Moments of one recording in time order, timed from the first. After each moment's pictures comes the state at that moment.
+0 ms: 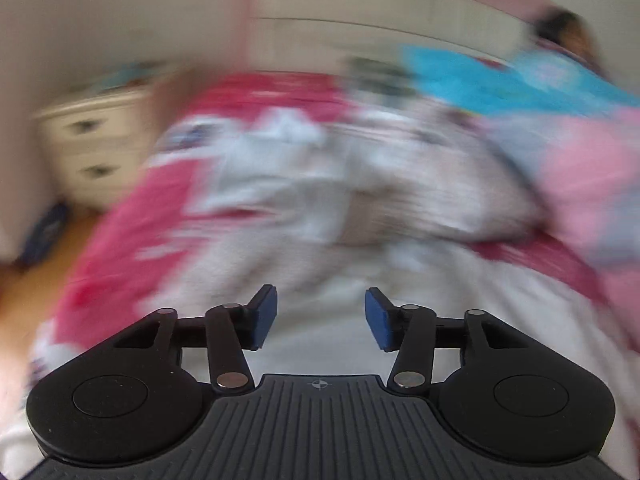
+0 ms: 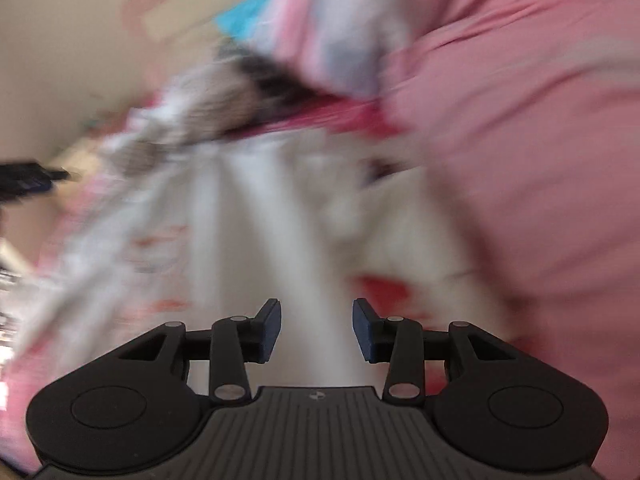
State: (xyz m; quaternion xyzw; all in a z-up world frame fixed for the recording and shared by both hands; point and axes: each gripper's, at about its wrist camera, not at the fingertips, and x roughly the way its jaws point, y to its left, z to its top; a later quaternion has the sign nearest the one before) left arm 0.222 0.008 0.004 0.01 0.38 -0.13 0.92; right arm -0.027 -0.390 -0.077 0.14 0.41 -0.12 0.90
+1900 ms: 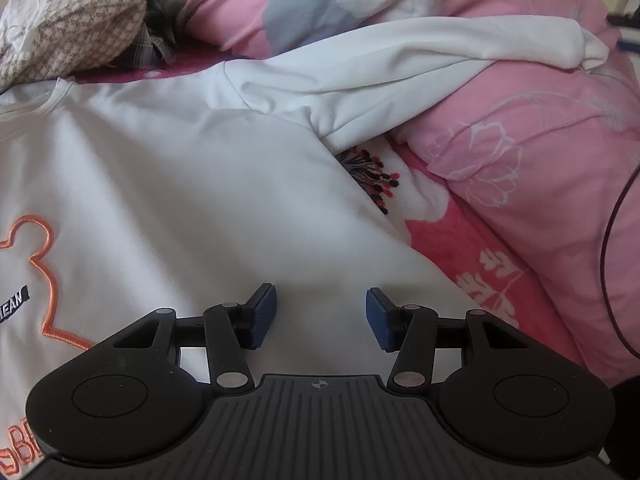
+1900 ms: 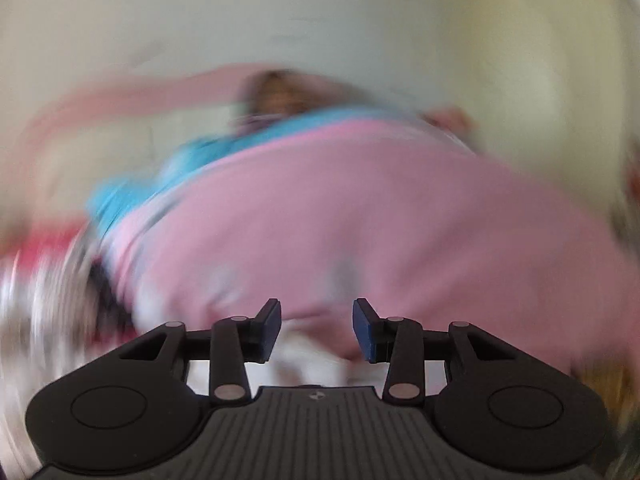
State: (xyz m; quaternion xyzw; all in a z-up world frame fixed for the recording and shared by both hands) left arm 0.101 -0.218 -0.146 0.03 0.42 -0.41 0.81; right arm -0.037 -0.493 0.084 -0.07 0.26 -0.20 0.94
